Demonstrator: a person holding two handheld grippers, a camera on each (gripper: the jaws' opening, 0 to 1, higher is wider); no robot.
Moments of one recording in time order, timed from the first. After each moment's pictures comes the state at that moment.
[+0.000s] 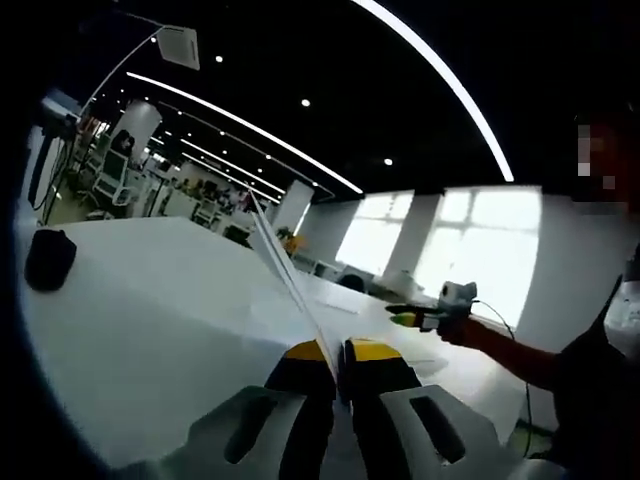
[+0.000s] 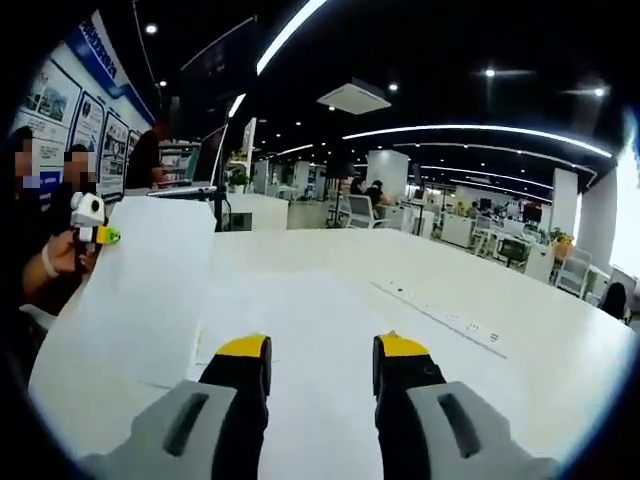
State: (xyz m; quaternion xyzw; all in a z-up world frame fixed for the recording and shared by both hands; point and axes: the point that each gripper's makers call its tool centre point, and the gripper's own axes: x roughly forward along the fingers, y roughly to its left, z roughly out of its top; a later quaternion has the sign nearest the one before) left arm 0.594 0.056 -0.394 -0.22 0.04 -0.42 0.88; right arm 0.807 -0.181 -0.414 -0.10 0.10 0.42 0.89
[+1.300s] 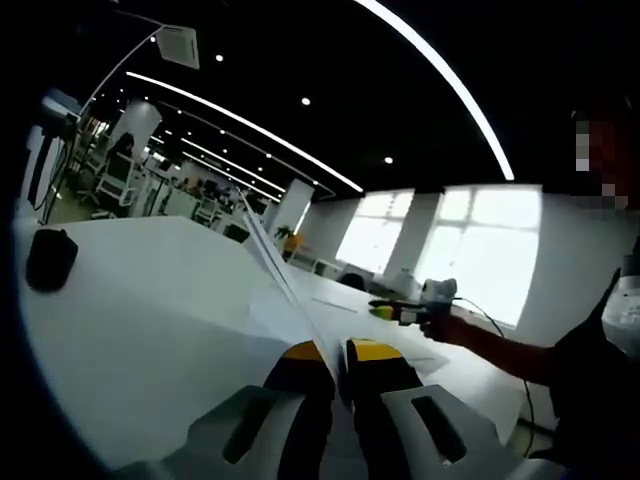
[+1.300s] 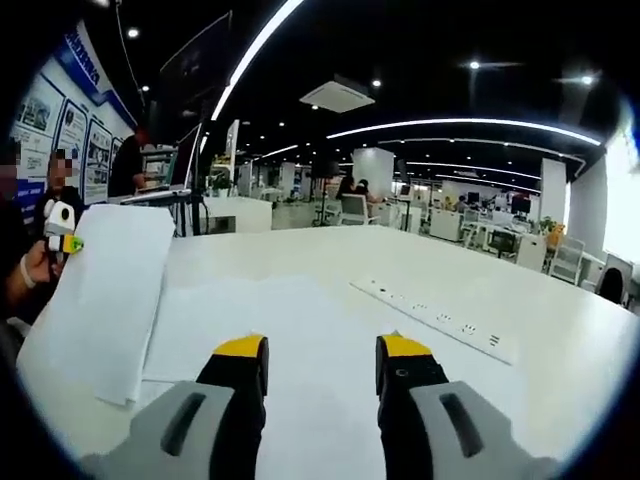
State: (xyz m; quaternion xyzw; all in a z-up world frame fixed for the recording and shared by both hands) left arm 0.596 0.062 -0.398 -0.22 0.04 -0.42 0.88; right arm 0.860 -0.173 -0.428 -0.08 0.11 0.40 0.91
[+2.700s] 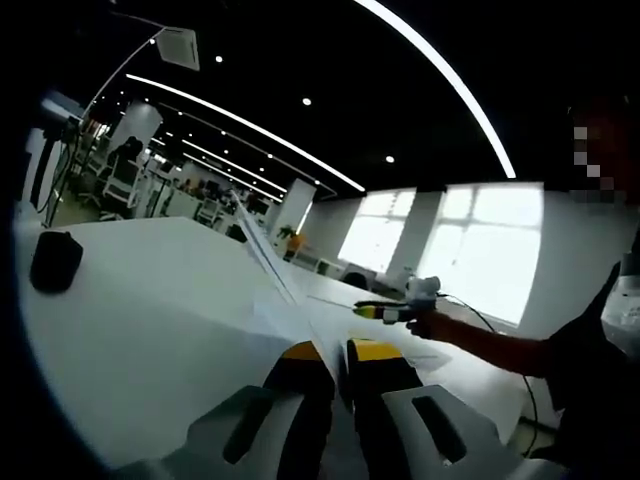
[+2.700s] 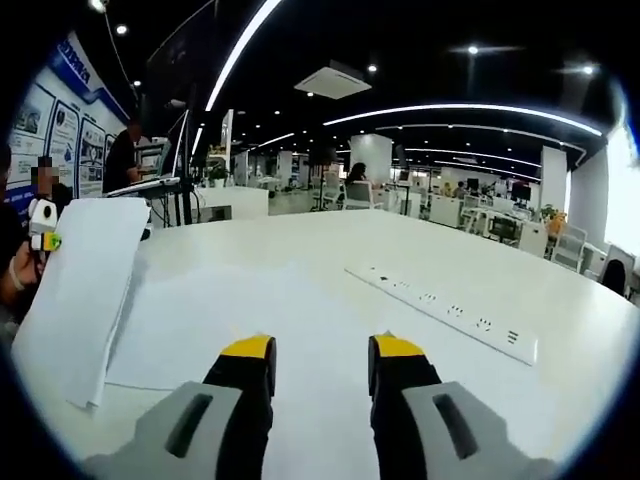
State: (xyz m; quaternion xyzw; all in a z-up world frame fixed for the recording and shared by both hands) left arm 0.594 0.063 -0.401 -0.21 0.04 -0.42 0.88; right arm 0.892 -0.154 -0.452 -0.08 0.14 0.40 0.90
